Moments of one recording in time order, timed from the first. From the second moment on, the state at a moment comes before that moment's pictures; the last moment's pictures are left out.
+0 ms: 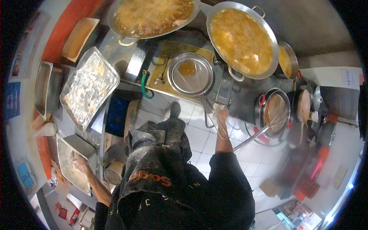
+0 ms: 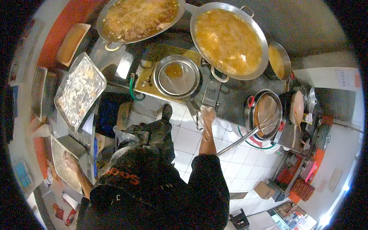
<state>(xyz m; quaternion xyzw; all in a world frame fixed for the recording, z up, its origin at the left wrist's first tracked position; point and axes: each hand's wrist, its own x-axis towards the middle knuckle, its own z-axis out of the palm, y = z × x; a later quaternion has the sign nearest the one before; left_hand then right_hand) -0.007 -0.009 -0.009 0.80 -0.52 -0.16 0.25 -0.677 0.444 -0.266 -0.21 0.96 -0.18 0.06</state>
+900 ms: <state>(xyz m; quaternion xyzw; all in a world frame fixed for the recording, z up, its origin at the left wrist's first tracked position) -0.068 0.012 0.024 0.81 -0.53 -0.07 0.23 -0.678 0.441 -0.282 -0.21 0.97 -0.14 -0.02</state>
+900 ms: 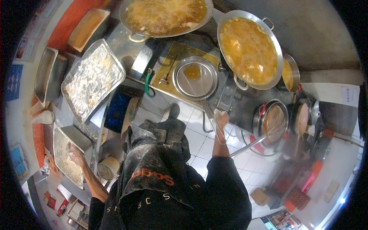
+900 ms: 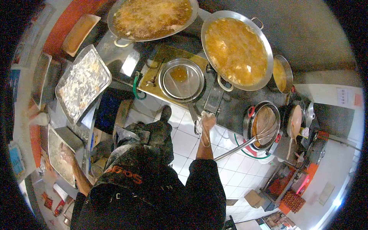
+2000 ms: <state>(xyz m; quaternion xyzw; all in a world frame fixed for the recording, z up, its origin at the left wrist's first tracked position) -0.011 -0.005 -0.039 0.65 -0.69 0.08 0.29 -0.576 0.405 0.008 -0.04 0.76 -0.39 0.52</state>
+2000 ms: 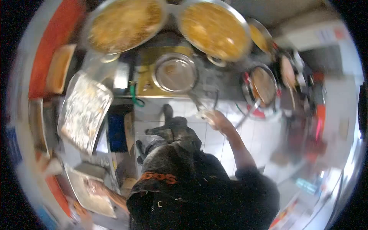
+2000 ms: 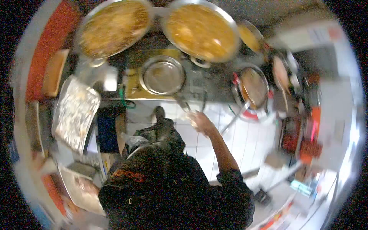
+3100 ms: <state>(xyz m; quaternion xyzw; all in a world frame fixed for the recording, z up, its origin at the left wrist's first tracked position) -0.142 0.042 0.069 0.72 -0.52 -0.06 0.45 -0.764 0.070 0.127 -0.36 0.92 -0.09 0.11</state>
